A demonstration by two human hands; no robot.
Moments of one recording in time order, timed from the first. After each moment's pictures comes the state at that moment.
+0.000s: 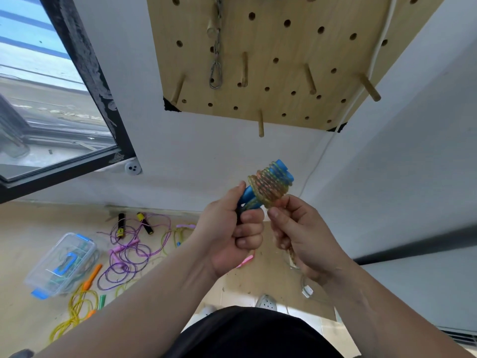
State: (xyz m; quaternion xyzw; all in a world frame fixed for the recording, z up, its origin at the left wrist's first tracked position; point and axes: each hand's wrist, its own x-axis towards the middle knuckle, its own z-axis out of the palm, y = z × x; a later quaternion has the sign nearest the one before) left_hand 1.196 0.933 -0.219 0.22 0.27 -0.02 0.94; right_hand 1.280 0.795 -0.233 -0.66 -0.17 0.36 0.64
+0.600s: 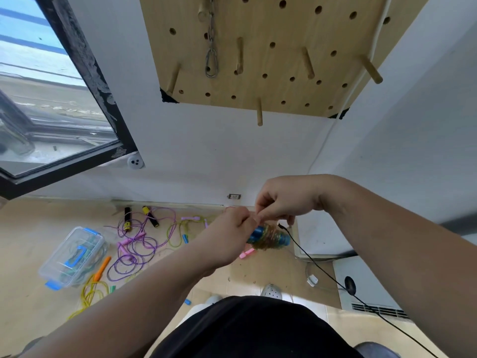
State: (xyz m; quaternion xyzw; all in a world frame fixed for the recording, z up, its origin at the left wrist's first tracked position) left_hand 1.182 0.923 -0.252 0.77 0.26 -0.10 0.58; right_hand 1.353 0.839 -0.212 -0.74 -0.44 0.51 0.05
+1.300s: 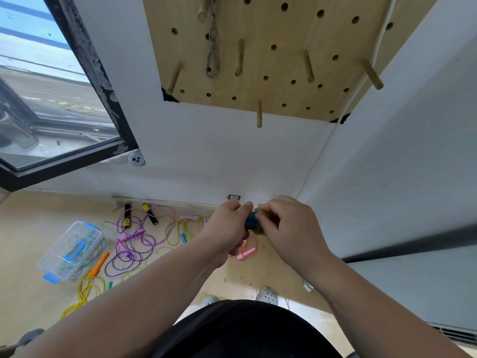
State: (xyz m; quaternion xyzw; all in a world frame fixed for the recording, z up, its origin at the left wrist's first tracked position) left_hand 1.214 0.909 -0.273 0.58 0.40 -0.06 0.71; right_hand 1.290 0.784 -0.254 -0.86 -0.41 0.06 0.29
